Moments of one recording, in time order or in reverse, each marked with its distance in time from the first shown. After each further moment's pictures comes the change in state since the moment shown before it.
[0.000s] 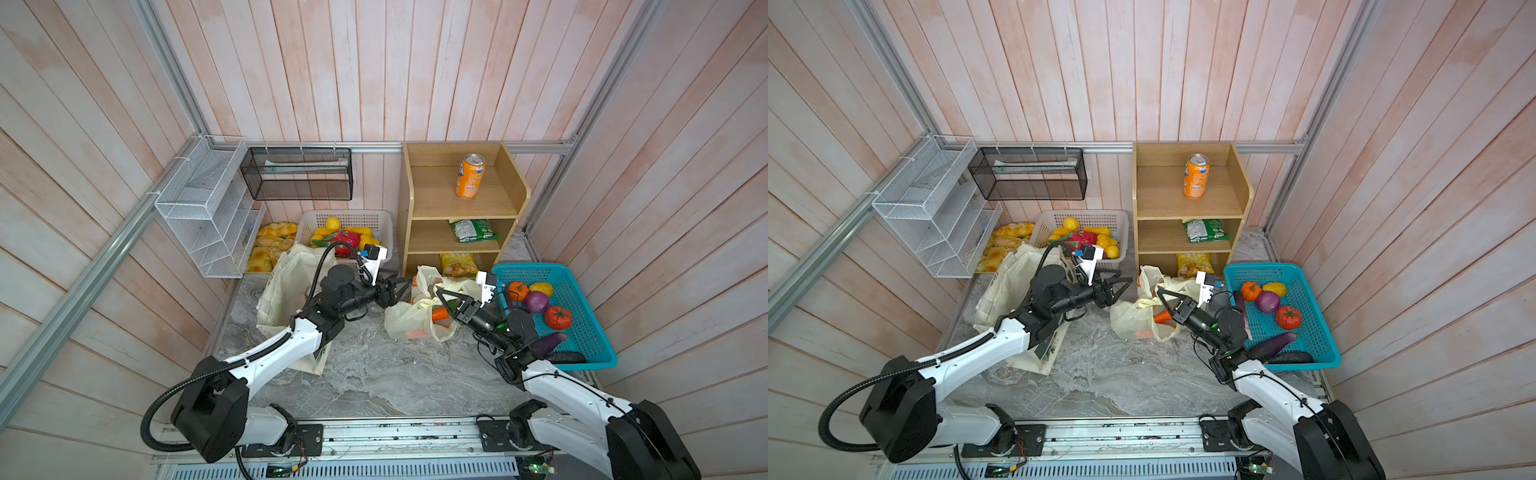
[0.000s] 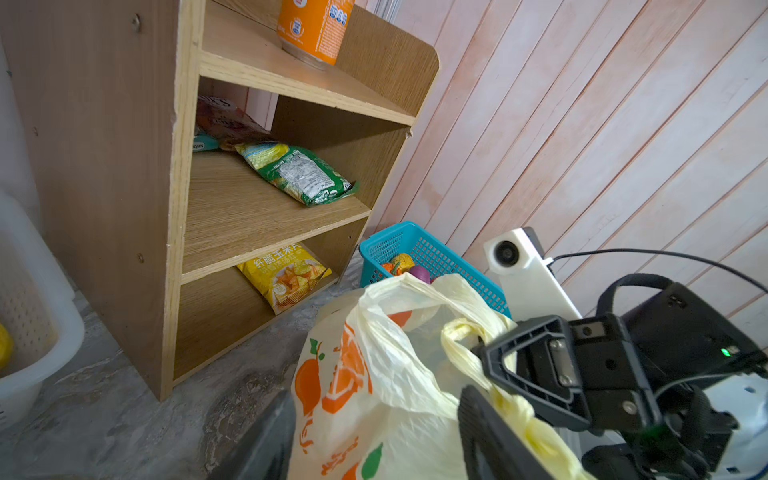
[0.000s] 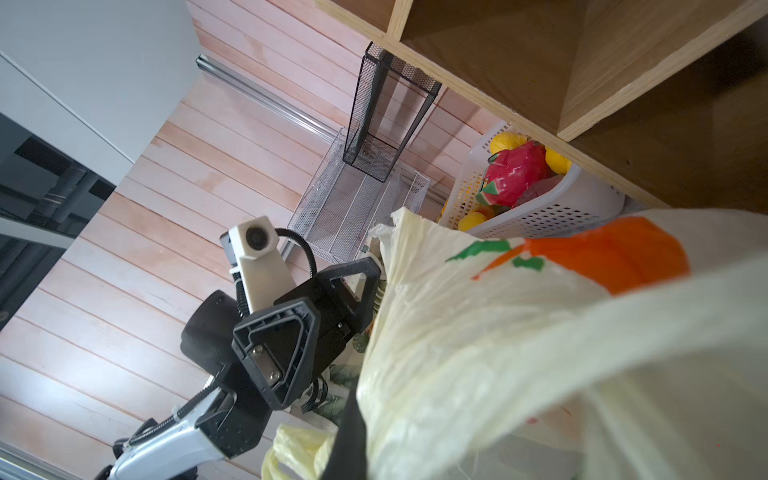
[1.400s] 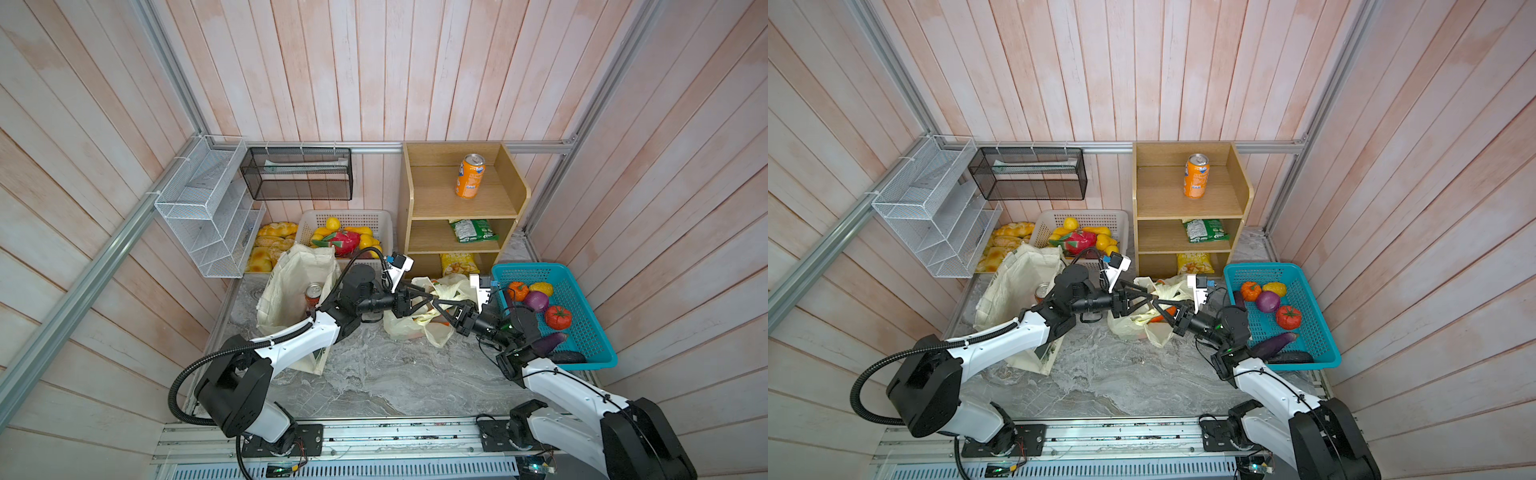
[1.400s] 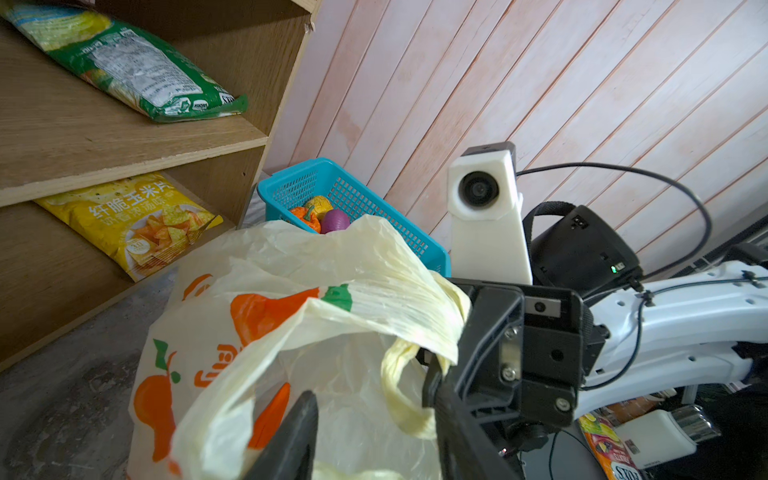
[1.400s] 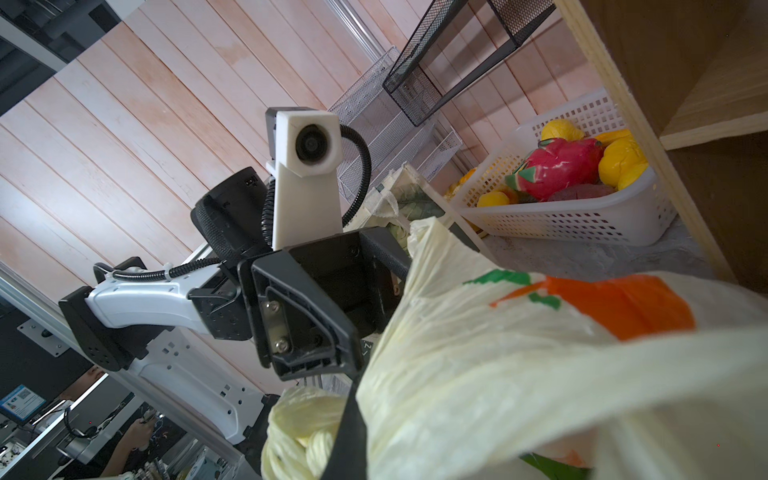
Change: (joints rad) left arm -0.080 0.126 0.053 0.018 0.229 -0.060; right arm -0.061 0.028 0.000 0.027 -0.278 -0.285
